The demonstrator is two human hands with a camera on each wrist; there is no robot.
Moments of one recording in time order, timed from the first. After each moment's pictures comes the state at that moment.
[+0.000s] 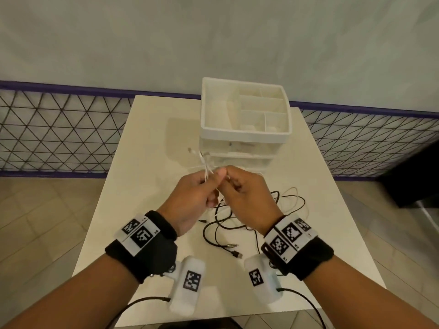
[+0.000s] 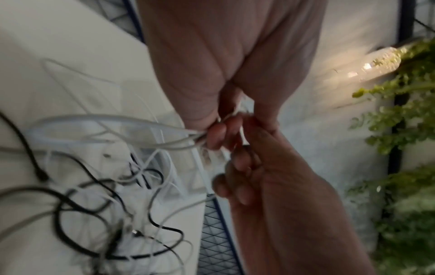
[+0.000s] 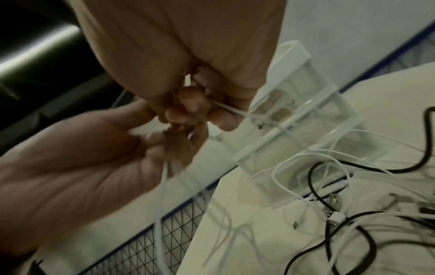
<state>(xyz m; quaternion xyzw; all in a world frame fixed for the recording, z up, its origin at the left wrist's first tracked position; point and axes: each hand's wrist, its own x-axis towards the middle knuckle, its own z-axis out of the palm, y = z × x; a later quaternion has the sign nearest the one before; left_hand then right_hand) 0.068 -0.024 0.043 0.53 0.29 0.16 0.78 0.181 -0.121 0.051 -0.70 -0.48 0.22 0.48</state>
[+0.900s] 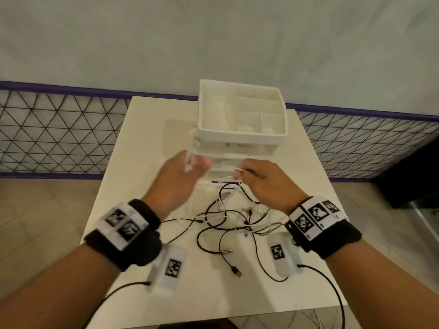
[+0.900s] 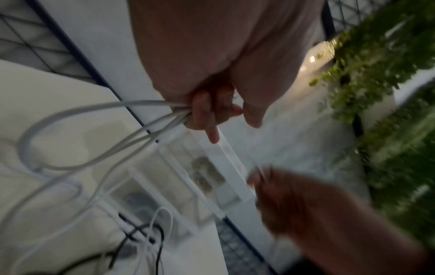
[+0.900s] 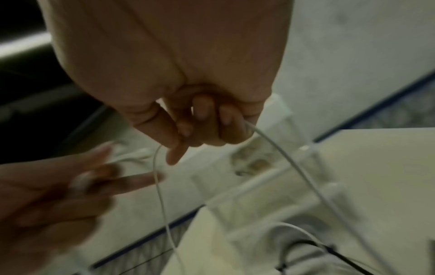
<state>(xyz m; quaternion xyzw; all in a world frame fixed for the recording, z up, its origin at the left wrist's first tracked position) 0.063 0.003 0.062 0.75 0.32 0.21 0.55 0.230 -0.128 0.077 -0.80 -0.49 0.22 0.28</state>
